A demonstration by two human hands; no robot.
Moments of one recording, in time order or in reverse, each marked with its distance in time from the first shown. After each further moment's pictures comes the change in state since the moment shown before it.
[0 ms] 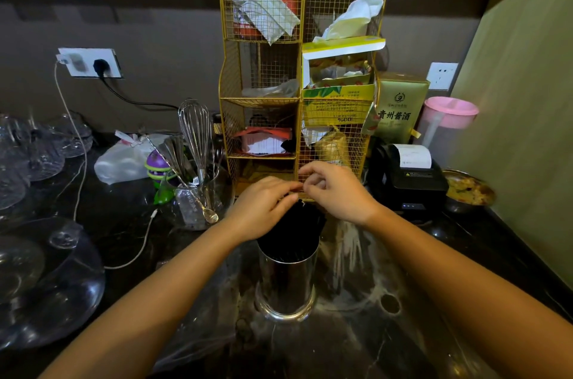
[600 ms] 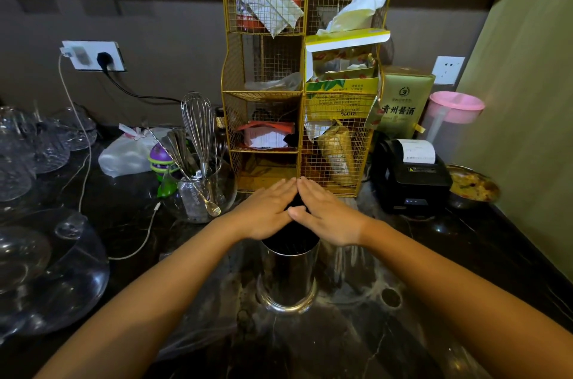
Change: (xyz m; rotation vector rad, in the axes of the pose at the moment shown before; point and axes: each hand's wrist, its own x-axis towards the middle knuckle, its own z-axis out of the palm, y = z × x) left_hand -0.003 -0.004 0.009 0.120 -0.455 -0.156; right_hand -0.022 0.009 0.026 -0.343 -0.439 0.073
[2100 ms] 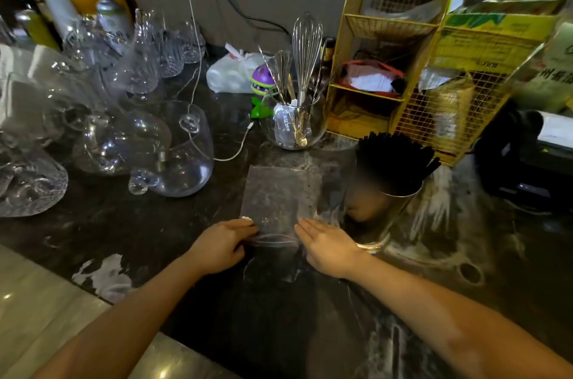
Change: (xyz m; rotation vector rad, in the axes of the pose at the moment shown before) left_hand -0.204 -0.092 0.136 -0.100 0.149 -0.385; right_hand 0.018 -0.057 0.178 -0.423 -0.220 -0.394
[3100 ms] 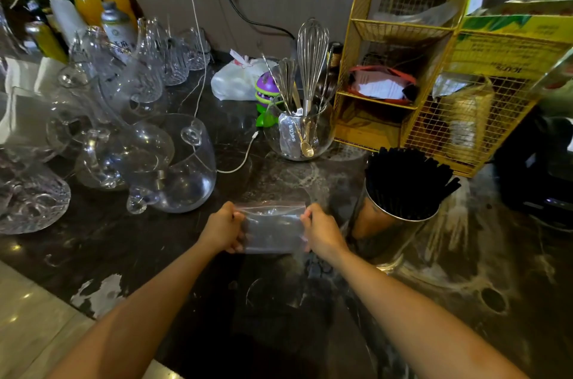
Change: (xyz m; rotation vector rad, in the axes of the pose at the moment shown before) left_hand 0.056 -0.023 -0.008 -0.621 0.160 -0.631; right_hand 0.065 0.009 -0.007 0.931 0.323 0.475
